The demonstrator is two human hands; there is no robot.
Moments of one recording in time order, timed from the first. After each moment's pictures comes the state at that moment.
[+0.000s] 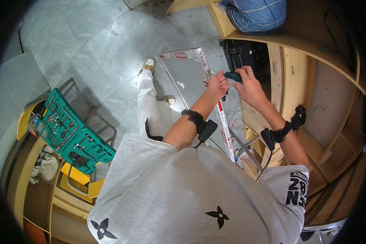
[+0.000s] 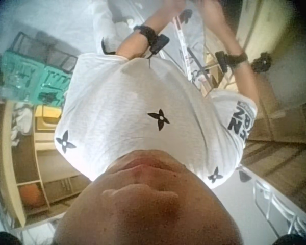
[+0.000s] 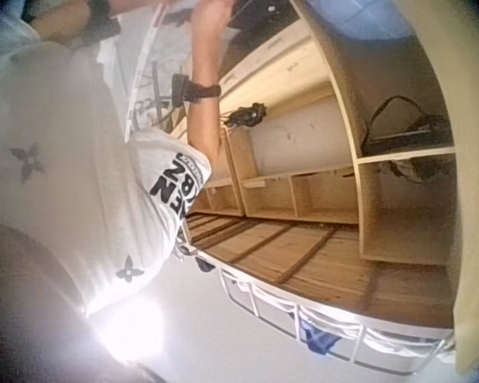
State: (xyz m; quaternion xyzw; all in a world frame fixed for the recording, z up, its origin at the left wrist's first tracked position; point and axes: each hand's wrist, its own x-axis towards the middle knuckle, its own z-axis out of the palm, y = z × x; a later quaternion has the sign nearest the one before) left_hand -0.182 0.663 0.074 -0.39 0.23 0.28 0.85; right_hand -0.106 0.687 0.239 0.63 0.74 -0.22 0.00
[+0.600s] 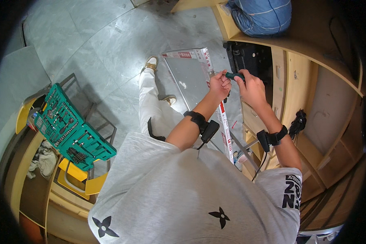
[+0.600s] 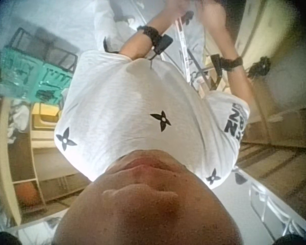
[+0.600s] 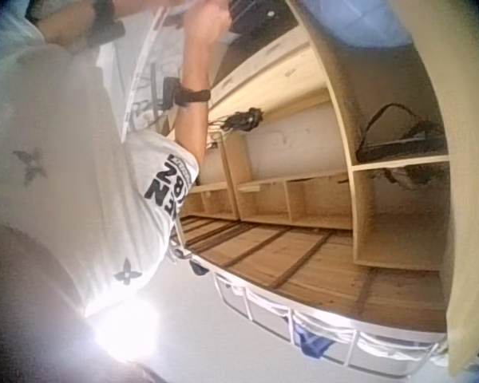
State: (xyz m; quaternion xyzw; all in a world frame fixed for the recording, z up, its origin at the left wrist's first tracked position) left_hand -0.186 0.661 0.077 -0.42 0.23 0.31 0.82; right_hand -0.114 0.687 0.233 0.71 0.66 -0.21 0.11
